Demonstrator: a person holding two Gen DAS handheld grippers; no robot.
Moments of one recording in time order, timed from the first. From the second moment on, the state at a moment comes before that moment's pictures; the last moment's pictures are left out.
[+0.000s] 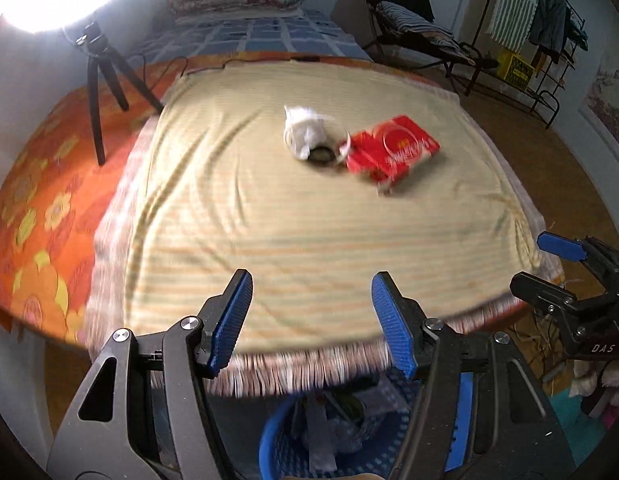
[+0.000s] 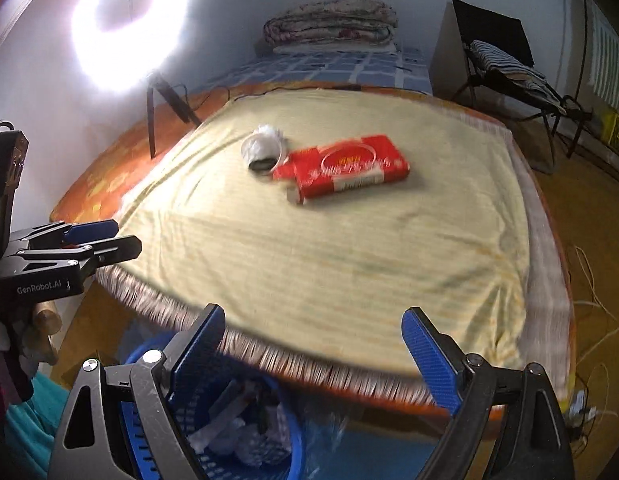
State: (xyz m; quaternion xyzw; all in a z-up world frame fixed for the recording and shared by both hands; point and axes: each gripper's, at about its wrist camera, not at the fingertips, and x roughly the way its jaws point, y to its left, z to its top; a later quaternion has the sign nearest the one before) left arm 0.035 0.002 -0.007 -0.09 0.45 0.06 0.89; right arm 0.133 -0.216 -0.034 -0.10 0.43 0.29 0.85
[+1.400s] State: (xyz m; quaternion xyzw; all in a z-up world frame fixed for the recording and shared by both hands) left arm 0.253 0.101 -0.074 -0.29 0.50 0.04 0.82; right arm 0.291 -0.084 -0.072 -0.08 0.46 0.42 0.78
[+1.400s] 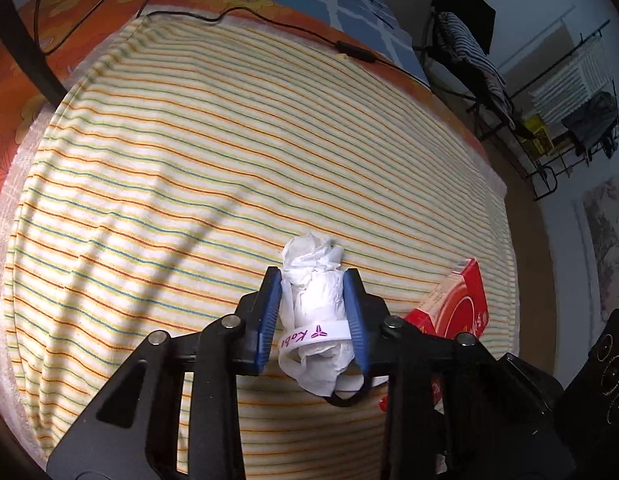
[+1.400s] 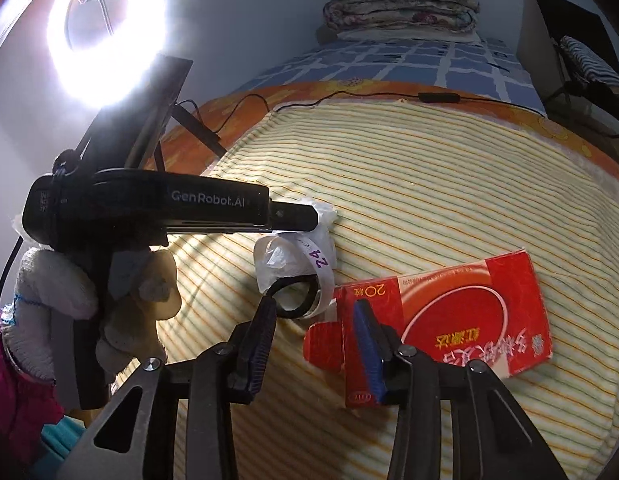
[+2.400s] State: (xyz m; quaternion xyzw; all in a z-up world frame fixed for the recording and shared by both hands) left arm 0.224 0.128 -0.051 -0.28 0.47 0.07 0.83; right arm 0.282 -0.072 -0.066 -0.03 0.47 0.49 0.74
